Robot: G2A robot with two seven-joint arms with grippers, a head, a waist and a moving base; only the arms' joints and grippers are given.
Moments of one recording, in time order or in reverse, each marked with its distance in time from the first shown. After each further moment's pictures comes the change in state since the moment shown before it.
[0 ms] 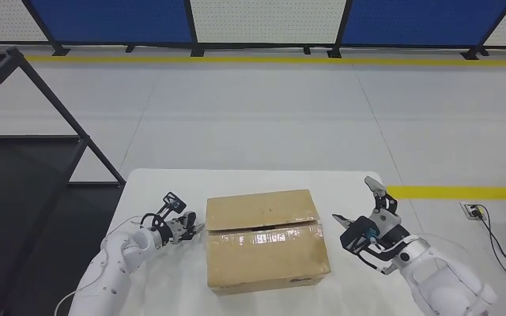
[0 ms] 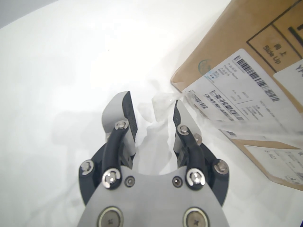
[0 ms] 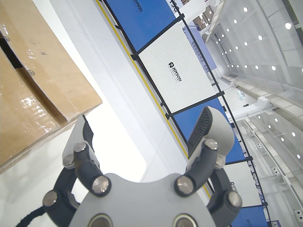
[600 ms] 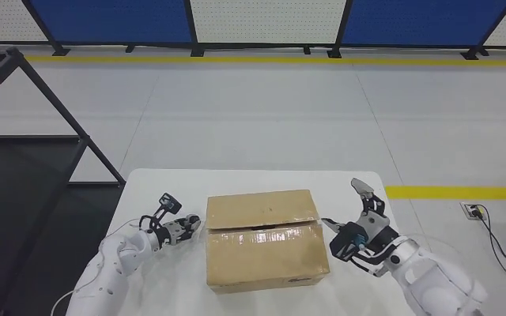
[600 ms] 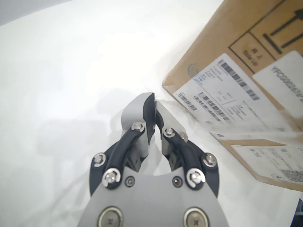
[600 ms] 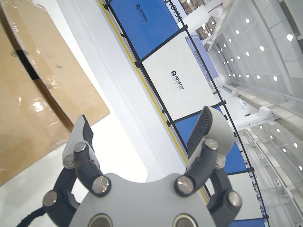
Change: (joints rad) left arm 0.012 0.018 -0.006 0.031 -0.087 -0.068 0.072; right arm 0.044 -0.009 -0.079 -0.011 -0.037 -0.040 -0.031
